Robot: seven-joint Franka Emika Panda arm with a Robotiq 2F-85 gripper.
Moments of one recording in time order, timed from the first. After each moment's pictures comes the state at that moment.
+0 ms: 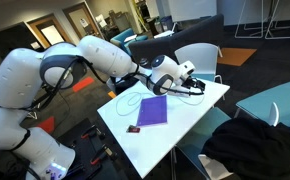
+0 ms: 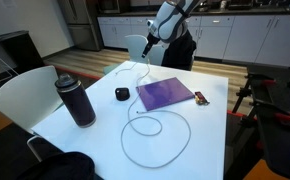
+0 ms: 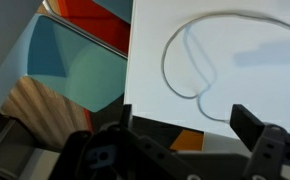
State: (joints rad) arm -0.45 1.04 0.15 -1.49 -0.20 3.12 -0.41
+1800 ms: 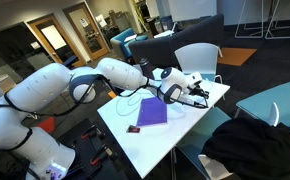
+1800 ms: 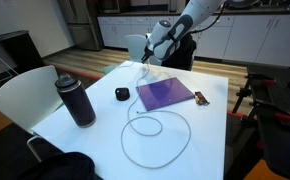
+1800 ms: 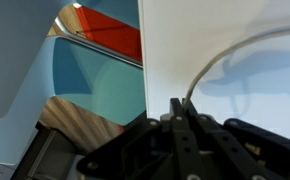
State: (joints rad) arm -0.30 1.36 -0.04 -1.08 -0.13 3.09 -0.18
